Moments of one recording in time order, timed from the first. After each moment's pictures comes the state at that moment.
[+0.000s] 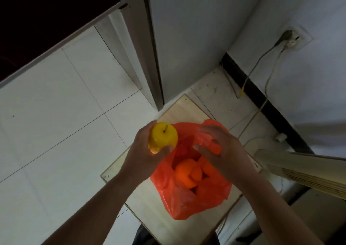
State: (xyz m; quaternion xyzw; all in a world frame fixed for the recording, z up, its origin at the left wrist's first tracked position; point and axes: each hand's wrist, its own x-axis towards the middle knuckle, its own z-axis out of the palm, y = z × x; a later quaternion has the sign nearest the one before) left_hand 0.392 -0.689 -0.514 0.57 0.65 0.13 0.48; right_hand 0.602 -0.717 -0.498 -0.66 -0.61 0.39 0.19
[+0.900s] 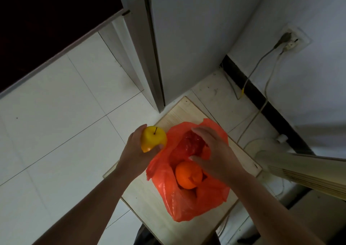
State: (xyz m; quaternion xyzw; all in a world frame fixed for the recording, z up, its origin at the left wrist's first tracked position) left_hand 0.373 -0.683 -0.533 0.54 0.69 0.10 0.46; right_hand 0.595 -0.719 -0.519 -0.65 -0.64 0.40 0.13
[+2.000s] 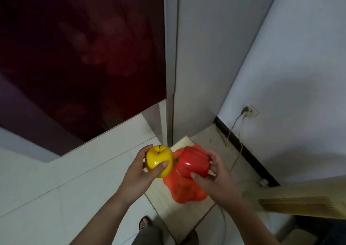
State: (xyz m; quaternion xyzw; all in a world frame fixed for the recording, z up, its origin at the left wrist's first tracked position) left_hand 0.342 -0.829 -0.219 0.50 0.62 0.31 0.51; right_hand 0.560 -0.855 -0.233 -0.58 -0.48 0.53 0.39
